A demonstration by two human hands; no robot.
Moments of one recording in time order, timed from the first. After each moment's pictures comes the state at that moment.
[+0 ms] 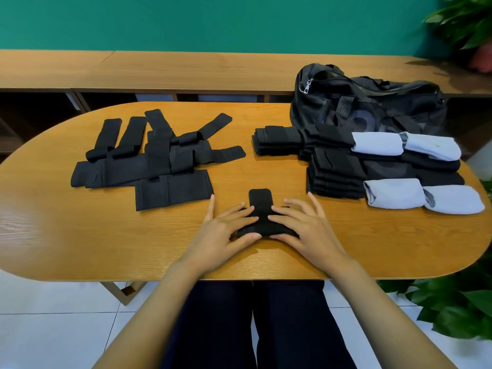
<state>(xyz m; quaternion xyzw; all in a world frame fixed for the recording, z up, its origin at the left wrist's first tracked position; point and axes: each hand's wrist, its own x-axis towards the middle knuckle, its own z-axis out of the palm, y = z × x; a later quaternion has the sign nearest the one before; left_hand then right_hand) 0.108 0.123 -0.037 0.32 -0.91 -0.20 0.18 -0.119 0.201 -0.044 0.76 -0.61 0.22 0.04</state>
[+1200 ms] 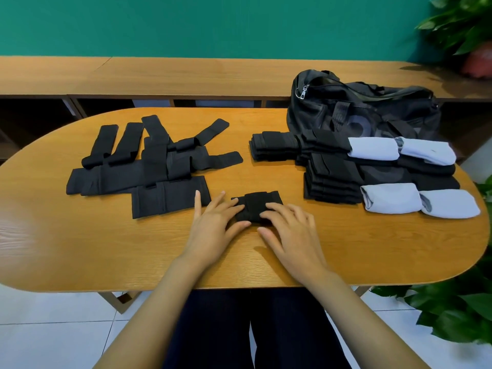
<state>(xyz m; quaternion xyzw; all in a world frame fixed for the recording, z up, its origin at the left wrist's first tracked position) 0.098 0.103 -0.028 0.42 -0.88 -0.12 0.18 -0.074 0.203 -0.025 0.68 -0.70 0.22 0.01</state>
